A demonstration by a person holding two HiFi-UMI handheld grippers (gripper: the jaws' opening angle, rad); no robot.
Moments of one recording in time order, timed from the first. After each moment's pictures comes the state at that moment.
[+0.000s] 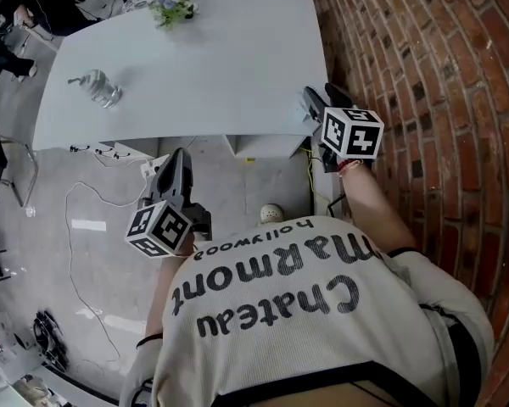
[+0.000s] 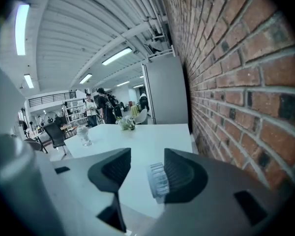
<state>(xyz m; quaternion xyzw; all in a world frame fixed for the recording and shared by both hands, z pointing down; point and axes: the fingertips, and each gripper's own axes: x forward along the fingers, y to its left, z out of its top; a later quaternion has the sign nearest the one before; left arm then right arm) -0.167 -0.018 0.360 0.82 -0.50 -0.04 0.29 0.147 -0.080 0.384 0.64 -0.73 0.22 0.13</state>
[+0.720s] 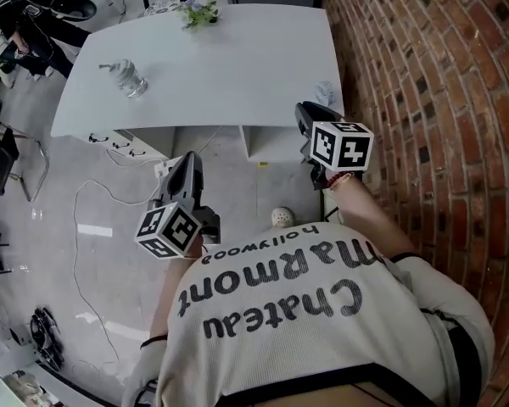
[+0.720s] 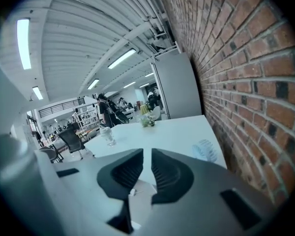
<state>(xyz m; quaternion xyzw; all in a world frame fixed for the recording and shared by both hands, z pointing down) -0.219 0.040 0.335 0.82 -0.50 -0.06 0.27 0.035 -0.018 0.364 0.59 -0.76 0.26 0.10</state>
